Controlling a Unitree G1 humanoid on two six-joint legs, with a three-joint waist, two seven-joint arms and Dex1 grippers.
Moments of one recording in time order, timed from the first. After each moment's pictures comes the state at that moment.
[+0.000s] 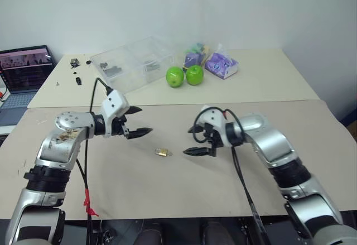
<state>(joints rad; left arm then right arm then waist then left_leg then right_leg) -0.50 0.72 -0.04 0.00 -0.33 0.44 -1.10 -0.64 -0.56 0.32 -0.07 0.14 0.69 1.12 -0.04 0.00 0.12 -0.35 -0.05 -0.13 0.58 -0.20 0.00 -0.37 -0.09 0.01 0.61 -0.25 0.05</state>
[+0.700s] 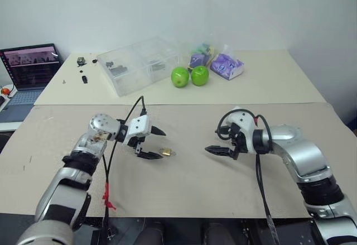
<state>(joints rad) -0.75 0.53 -0.29 0.69 -0.10 -0.21 -1.48 -0.45 -0.68 0.14 -0.26 0.25 0.82 0.94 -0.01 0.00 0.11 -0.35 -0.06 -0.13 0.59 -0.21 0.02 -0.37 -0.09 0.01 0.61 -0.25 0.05</state>
